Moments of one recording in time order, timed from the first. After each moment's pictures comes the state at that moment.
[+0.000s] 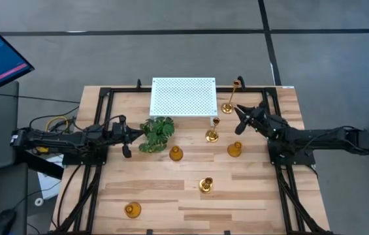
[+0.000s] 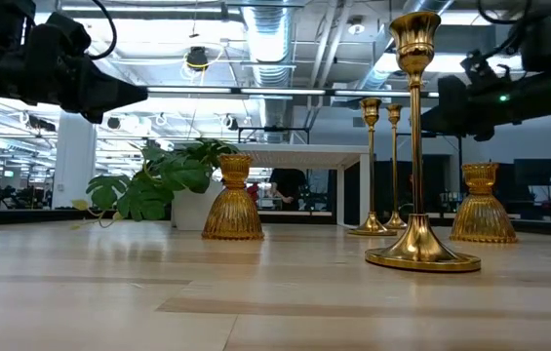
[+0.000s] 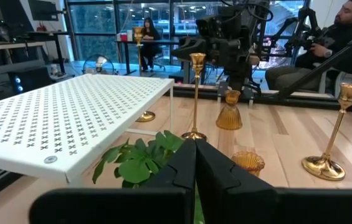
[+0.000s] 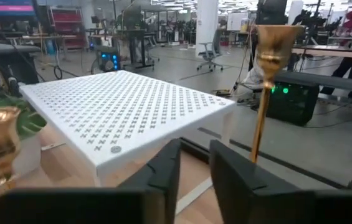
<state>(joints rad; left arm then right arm) 0.00 0.21 0.01 0.35 -0.24 0.03 -0.30 0.76 0.06 0.66 0.48 0.02</state>
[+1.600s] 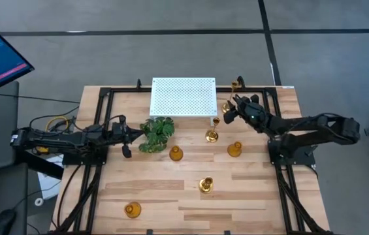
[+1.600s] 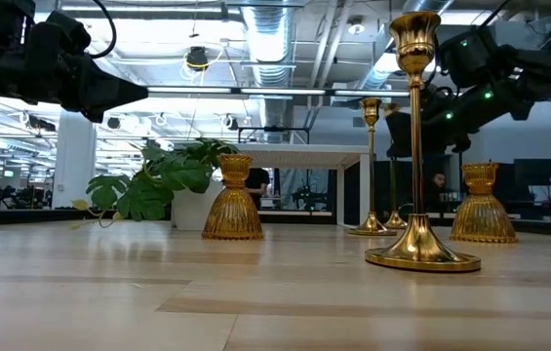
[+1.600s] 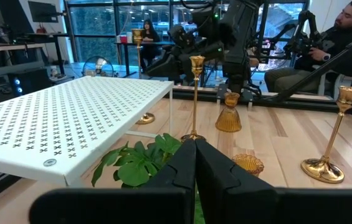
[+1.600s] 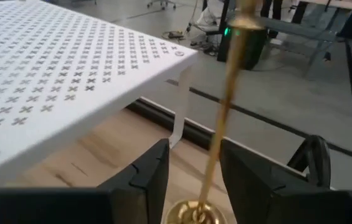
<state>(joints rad) 0.00 0.21 0.01 0.36 -0.24 0.03 -0.42 1.15 0.30 0.51 0.56 0.12</state>
